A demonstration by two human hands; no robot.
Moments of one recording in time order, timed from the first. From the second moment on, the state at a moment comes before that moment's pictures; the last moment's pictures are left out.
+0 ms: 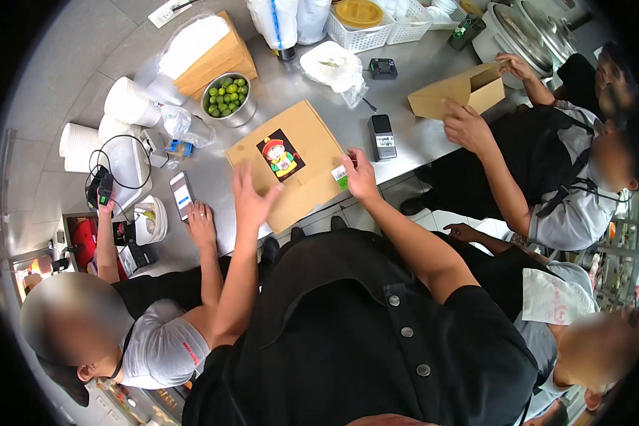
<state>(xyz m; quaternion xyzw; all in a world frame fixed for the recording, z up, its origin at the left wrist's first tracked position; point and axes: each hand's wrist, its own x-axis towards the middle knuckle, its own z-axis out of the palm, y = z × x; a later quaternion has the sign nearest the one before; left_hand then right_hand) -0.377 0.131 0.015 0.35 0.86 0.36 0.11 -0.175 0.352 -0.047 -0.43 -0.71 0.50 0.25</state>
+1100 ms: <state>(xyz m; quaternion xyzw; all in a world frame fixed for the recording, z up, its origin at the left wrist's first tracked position) -0.346 0.110 -0.039 0.11 0.71 0.64 0.28 -0.182 0.399 -0.058 -0.35 -0.75 0.54 0.12</state>
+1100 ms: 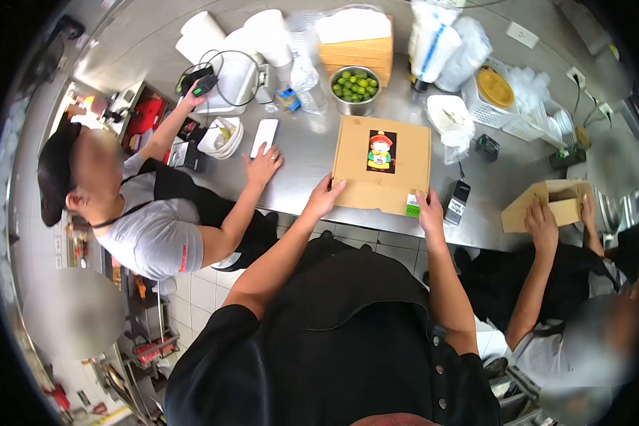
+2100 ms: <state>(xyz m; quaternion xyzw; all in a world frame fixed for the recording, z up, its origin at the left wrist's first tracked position) -0.392 0.098 -0.048 -0.04 0.51 0.71 0.49 -0.121 0.328 0.008 -0.44 -0.68 0.57 0.10</state>
